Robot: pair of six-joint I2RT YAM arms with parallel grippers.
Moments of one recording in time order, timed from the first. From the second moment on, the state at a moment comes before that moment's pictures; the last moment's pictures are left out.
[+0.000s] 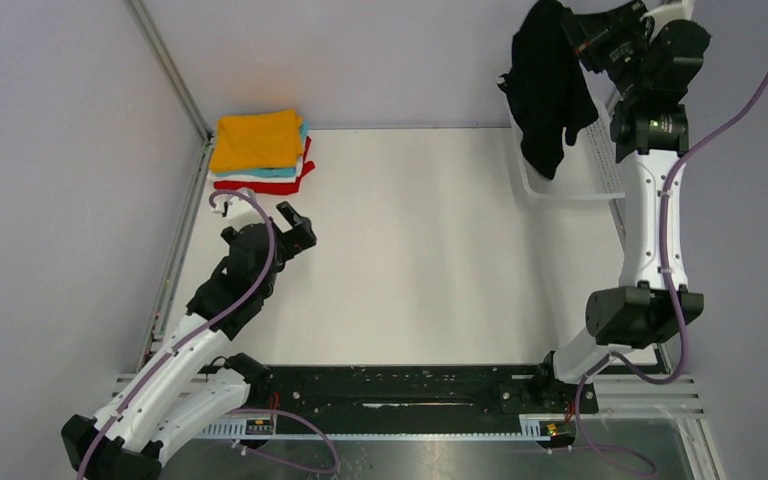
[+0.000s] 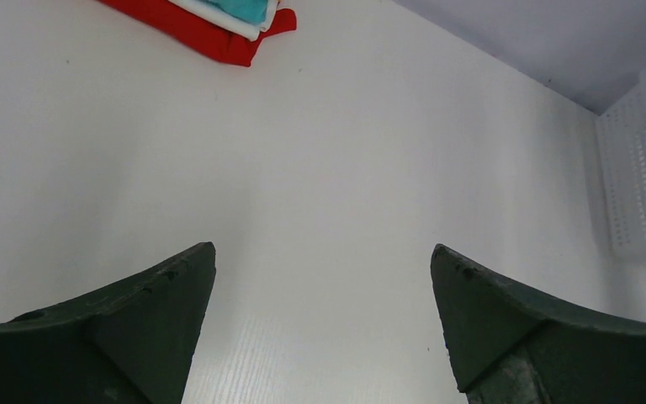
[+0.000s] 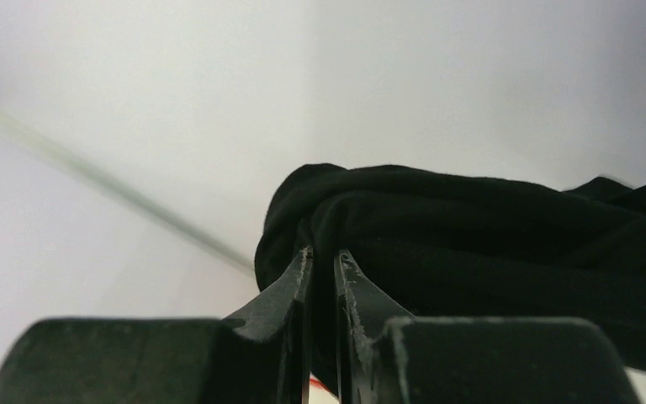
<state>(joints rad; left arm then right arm) -0.51 0.77 0.72 -0.34 -0.53 -0.64 -0.14 1.64 1.94 -0.14 -0.39 0.92</state>
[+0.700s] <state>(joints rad) -0.51 0.60 0.72 -0.56 -0.53 -0.77 0.30 1.46 1.83 -0.57 -0.76 0.46</state>
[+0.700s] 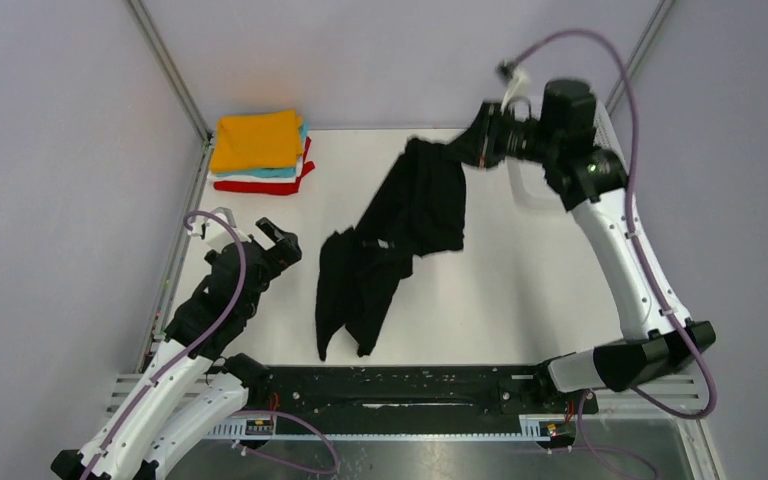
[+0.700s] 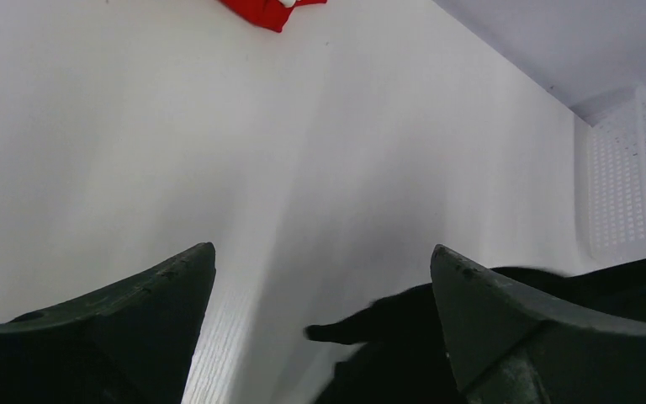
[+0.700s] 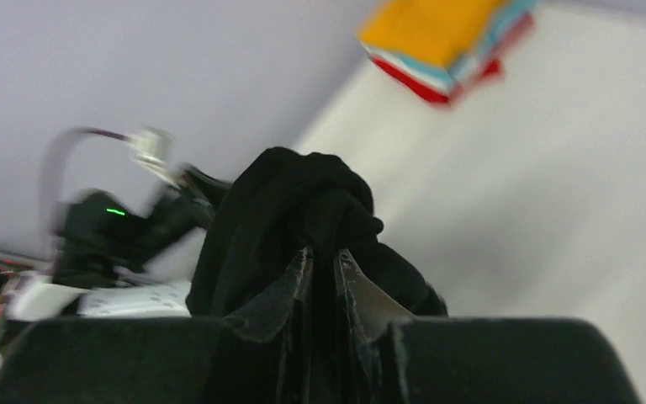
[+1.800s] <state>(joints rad) -0.78 0.88 0.37 -0.43 0.07 -0.90 0.36 0.87 0.55 -0.63 0.09 0.55</state>
